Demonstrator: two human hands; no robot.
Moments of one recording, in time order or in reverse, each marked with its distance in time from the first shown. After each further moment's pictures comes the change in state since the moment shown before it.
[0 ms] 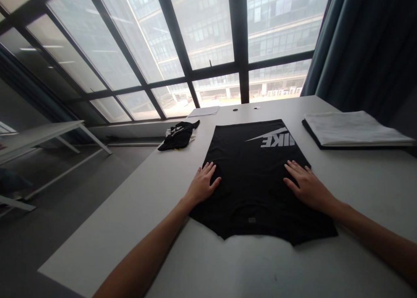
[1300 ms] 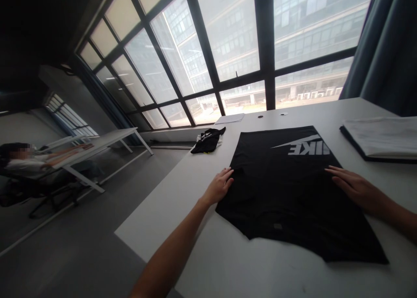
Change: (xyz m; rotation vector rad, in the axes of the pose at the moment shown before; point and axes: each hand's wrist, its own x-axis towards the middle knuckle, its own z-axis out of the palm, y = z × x) left_hand -0.026 -0.019 -0.030 -0.182 0.014 -0.053; right_hand 0.018 0.070 0.001 0.361 -0.045 0.070
